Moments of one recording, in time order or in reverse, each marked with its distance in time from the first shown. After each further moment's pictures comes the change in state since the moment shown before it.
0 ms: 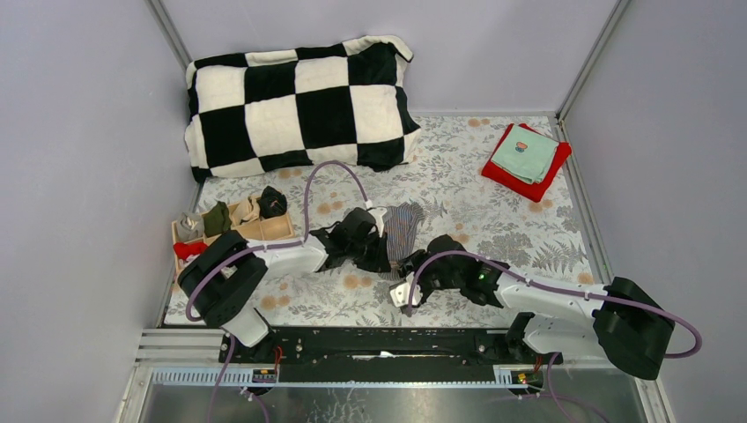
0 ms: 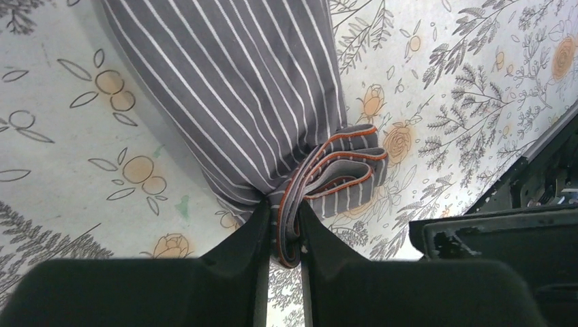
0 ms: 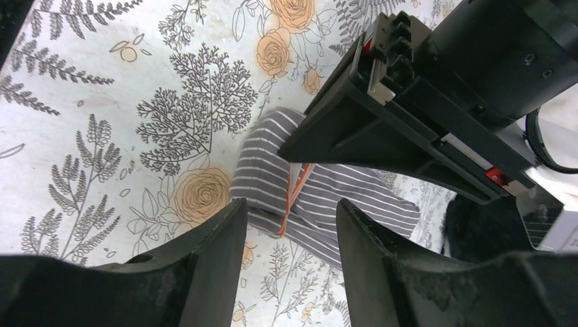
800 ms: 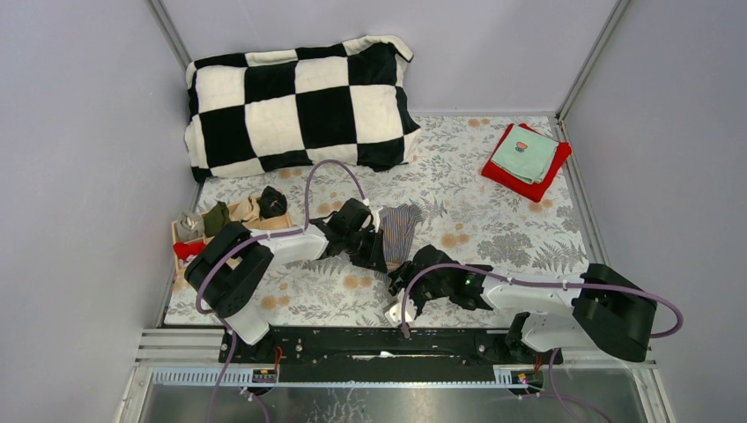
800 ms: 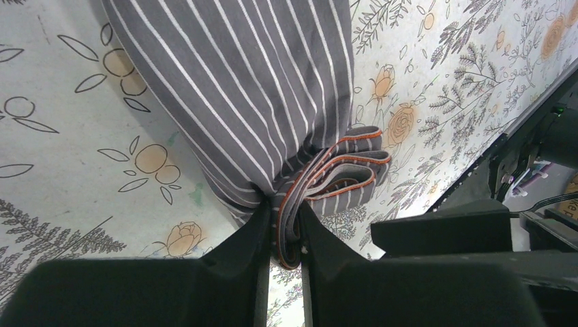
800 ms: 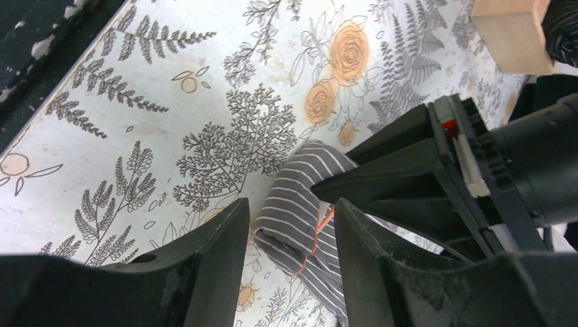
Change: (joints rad) left arm 0.096 0.061 0.076 -0.156 0.186 0.027; right arm 0.102 0.105 0.010 0.039 0.019 -0.147
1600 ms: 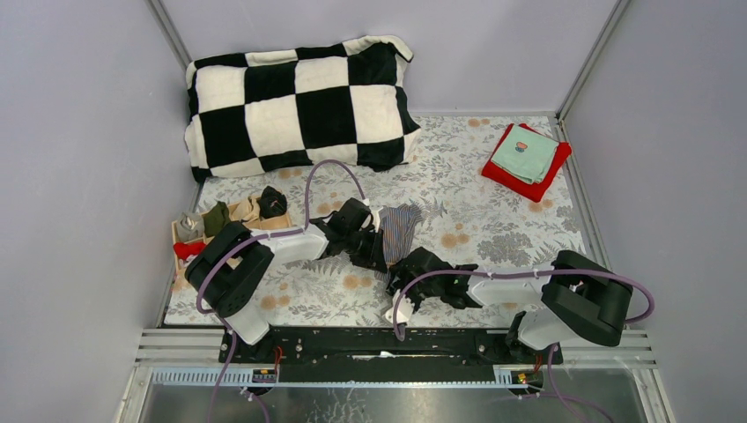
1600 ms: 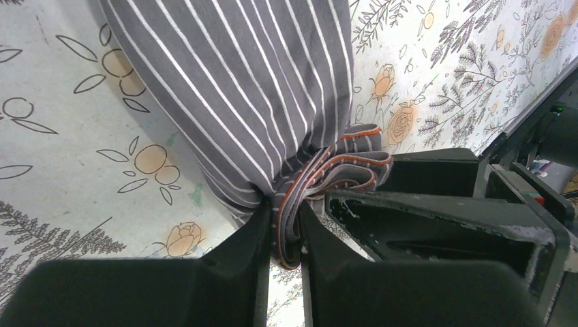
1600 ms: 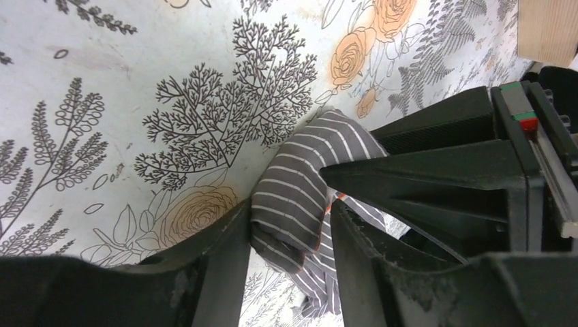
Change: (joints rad) left arm 0.001 0.003 0.002 -0.001 0.005 0.001; right arm 0.002 0.164 0.007 0.079 0.172 -0.220
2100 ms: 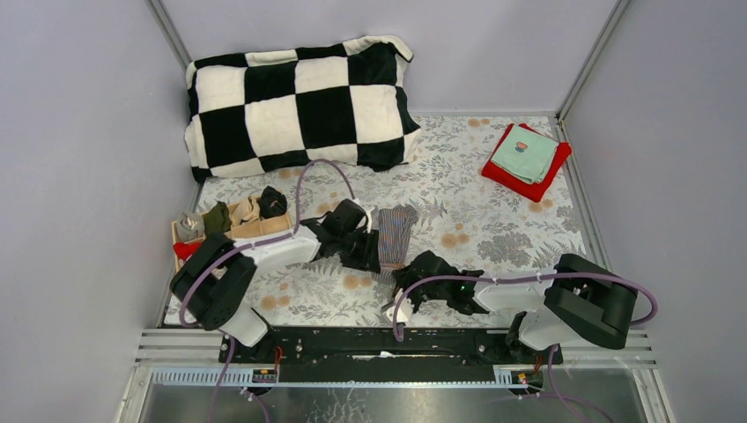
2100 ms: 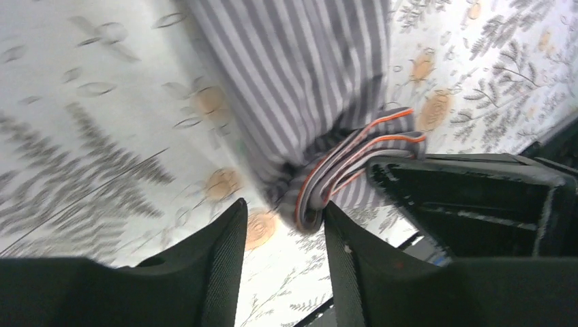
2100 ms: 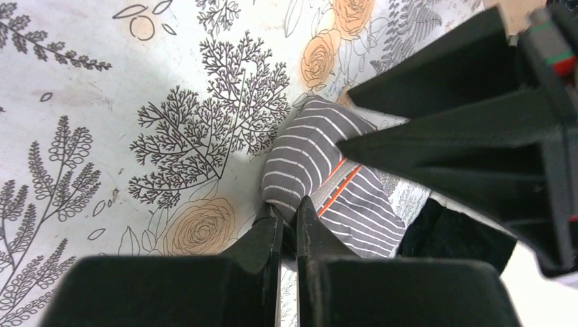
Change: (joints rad) left arm 0.002 -0.072 -0.005 -0.102 -0.085 -0.002; right arm 0.000 -0.010 -0.079 0.174 -0.018 0.112
